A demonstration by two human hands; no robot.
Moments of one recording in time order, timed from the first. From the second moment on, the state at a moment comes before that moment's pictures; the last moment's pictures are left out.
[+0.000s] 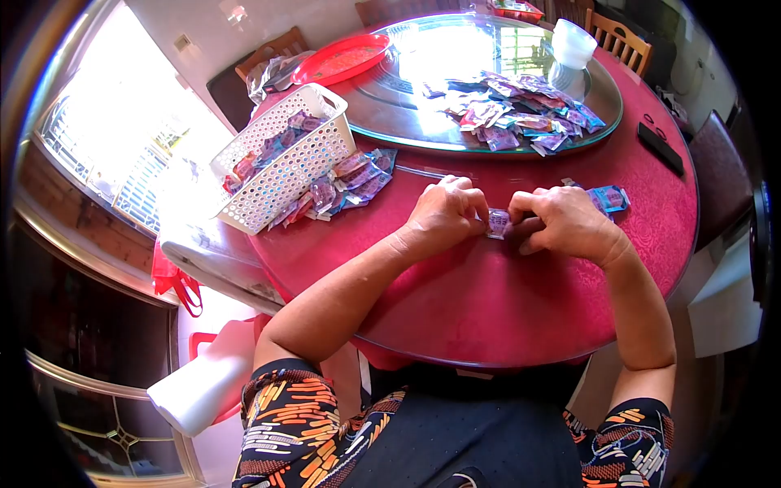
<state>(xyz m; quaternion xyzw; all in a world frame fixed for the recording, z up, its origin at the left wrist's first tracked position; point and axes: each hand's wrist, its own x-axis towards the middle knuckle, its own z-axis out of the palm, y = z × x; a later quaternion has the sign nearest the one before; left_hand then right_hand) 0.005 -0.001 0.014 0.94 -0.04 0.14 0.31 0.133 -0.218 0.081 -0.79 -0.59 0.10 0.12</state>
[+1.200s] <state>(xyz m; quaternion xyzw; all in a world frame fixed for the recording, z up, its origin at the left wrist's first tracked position) -0.009 -0.015 0.032 0.63 -0.07 0.05 0.77 0.127 -0.217 0.084 -0.63 -0.49 0.38 0.48</state>
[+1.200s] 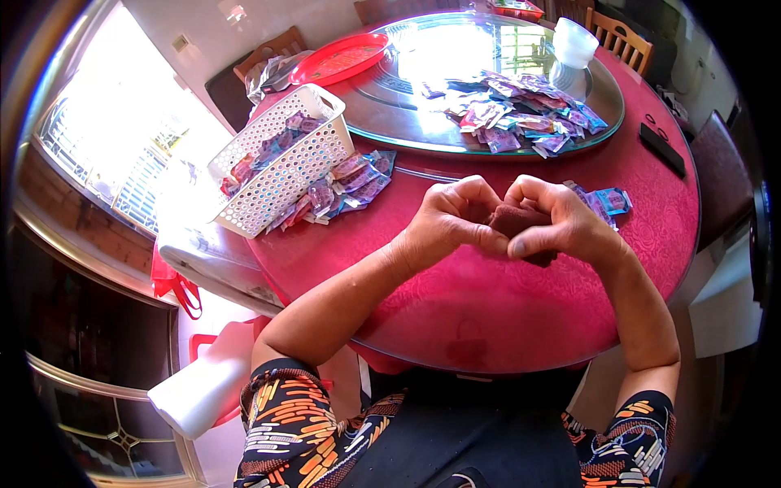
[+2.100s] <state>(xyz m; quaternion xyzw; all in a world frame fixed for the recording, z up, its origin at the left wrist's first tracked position) -0.007 -0.020 0.030 0.62 0.03 0.14 0.77 0.112 -0.213 0.076 -0.72 -0.58 0.14 0.36</state>
